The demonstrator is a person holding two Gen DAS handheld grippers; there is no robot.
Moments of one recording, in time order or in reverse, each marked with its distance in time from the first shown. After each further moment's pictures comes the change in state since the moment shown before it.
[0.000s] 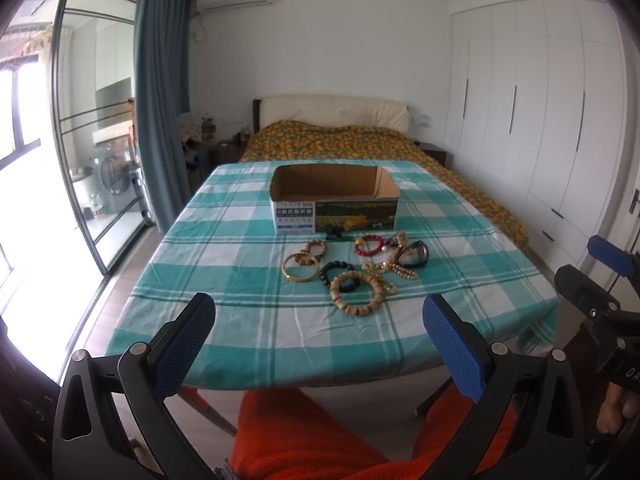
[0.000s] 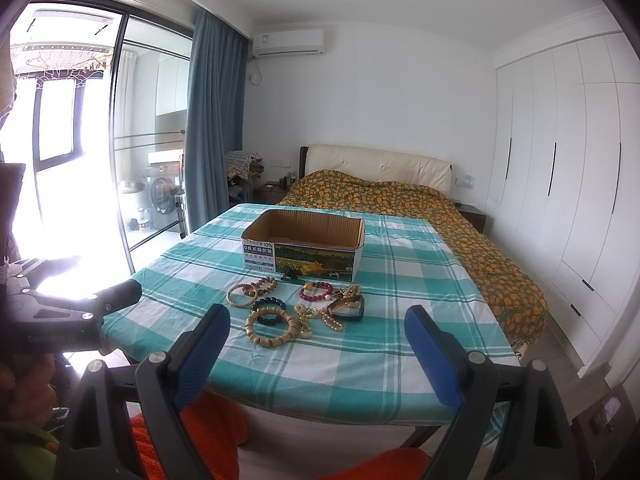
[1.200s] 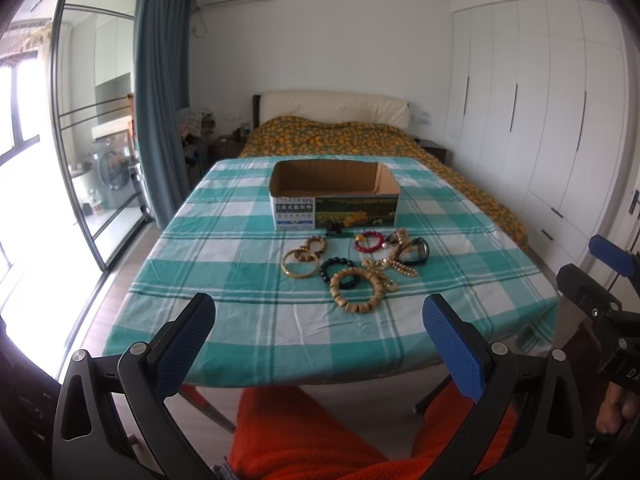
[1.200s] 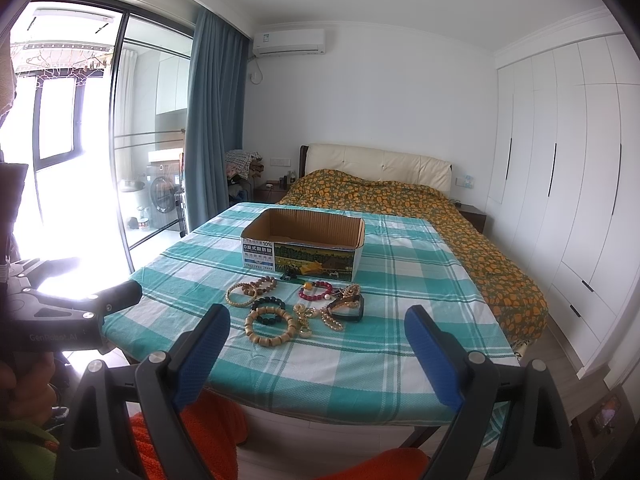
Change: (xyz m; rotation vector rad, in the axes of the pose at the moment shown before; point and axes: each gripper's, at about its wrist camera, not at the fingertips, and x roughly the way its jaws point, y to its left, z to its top) left arm 0.002 0.001 0.001 -0.009 0.017 -0.001; right arm 0.002 0.000 -0.003 -0.001 0.002 0.000
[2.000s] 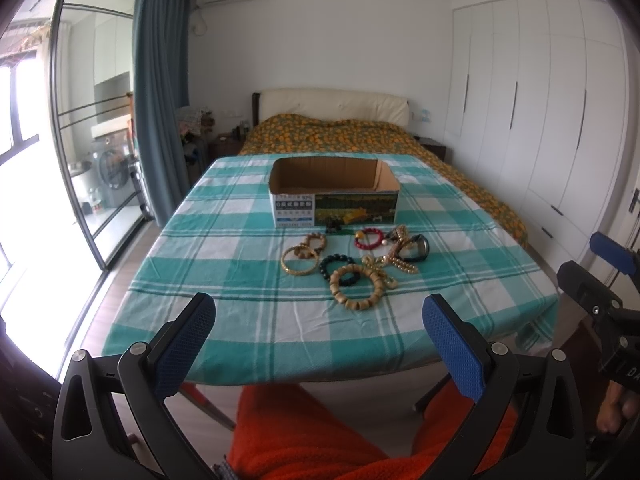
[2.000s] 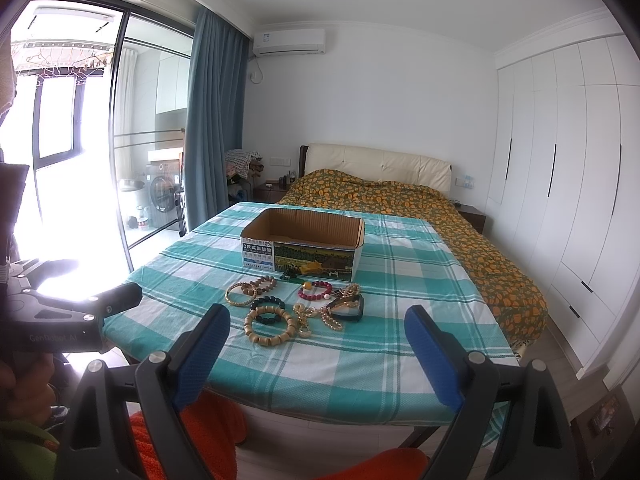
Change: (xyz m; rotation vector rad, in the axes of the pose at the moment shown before) left arm 0.001 0.000 -0.002 0.001 0.005 -0.001; right arm 0.000 0.000 0.000 -0.002 0.000 0.000
